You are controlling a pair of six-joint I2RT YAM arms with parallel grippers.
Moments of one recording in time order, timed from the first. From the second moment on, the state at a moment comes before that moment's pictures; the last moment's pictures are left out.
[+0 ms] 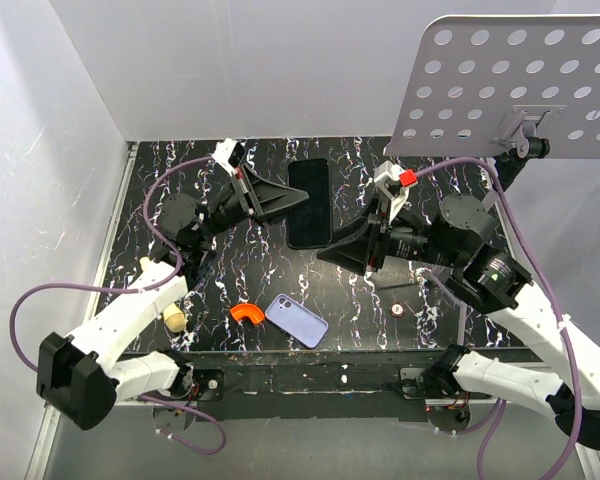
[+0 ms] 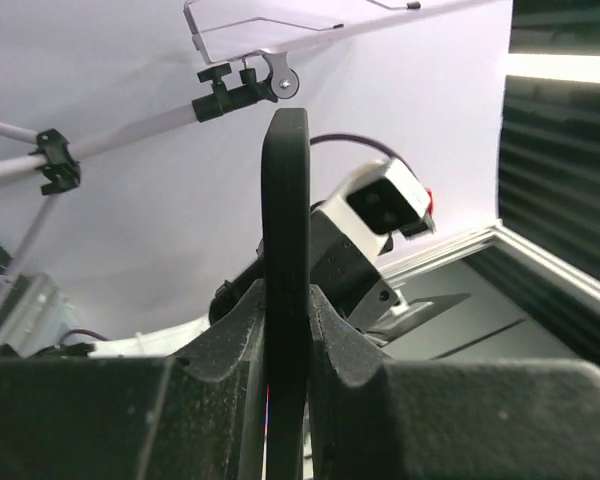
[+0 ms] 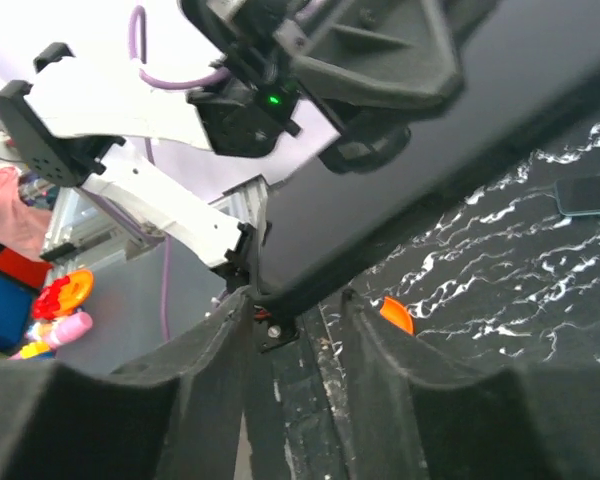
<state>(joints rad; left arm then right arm) -0.55 1.16 0.91 0.72 0.65 -1.68 0.85 0.91 1.17 -0.24 -0.54 0.37</state>
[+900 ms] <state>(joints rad) -0.57 1.00 0.88 0.59 0.52 -1.35 0.81 0.96 1.16 -0.18 -0.66 0.72</state>
